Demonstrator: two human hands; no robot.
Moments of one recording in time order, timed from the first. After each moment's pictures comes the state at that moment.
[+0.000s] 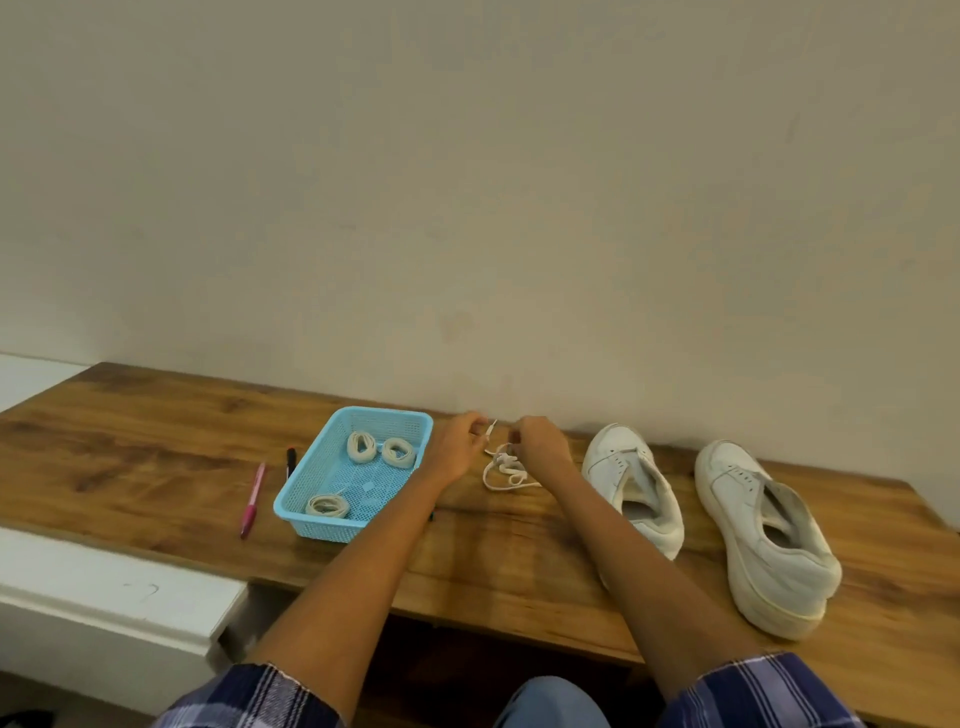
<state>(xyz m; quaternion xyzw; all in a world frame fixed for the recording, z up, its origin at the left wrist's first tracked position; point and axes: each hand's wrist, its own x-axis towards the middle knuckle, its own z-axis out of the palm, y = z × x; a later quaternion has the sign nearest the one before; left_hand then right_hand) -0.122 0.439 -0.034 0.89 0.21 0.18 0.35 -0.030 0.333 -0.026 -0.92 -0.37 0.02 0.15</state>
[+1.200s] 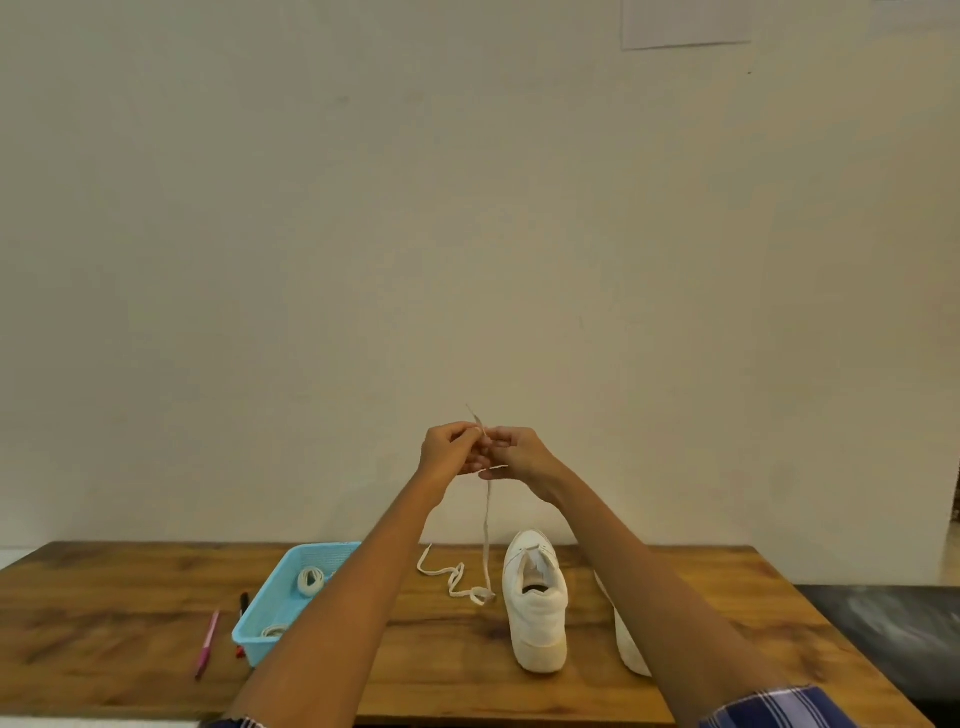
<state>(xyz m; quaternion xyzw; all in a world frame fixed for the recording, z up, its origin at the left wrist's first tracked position) -0.168 0.291 0.165 0.73 0.12 0.29 0.60 -0.095 0.184 0.158 -0.67 -0.37 0.15 0.62</state>
